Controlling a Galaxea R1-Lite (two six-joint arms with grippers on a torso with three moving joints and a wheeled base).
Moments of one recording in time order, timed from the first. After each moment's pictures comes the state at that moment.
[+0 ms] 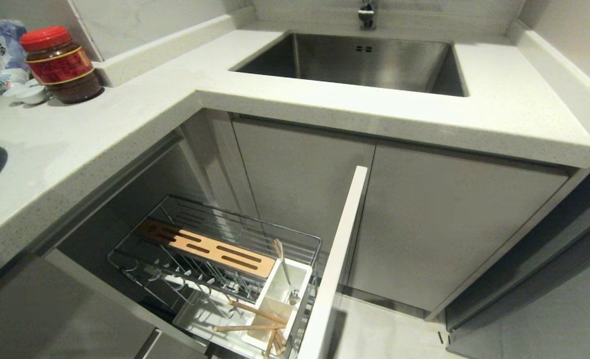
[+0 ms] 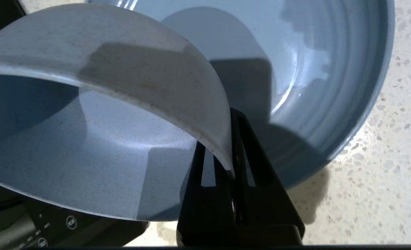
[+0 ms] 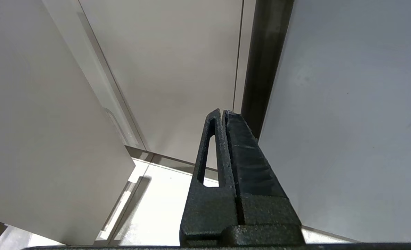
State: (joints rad) left arm 0.29 1.44 -1.86 1.12 0.43 -0.08; right arm 0.00 0.00 0.00 -0.08 0.00 0.02
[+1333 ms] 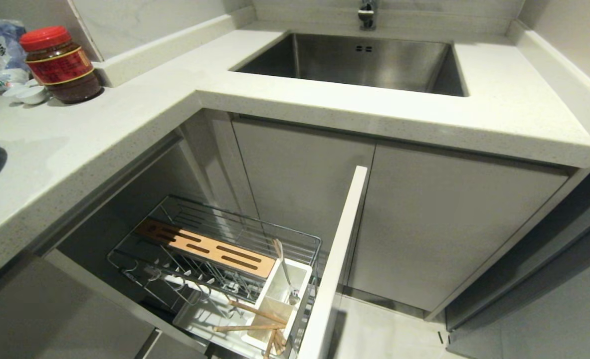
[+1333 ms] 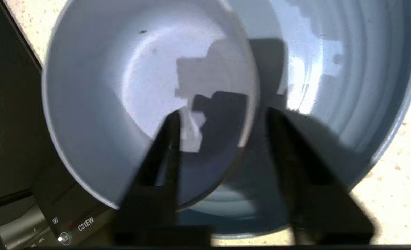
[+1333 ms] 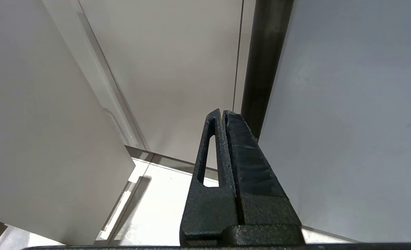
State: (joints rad) left arm 0.30 1.50 -1.87 1.12 0.43 -0.07; right arm 0.00 0.00 0.00 -0.08 0.00 0.02
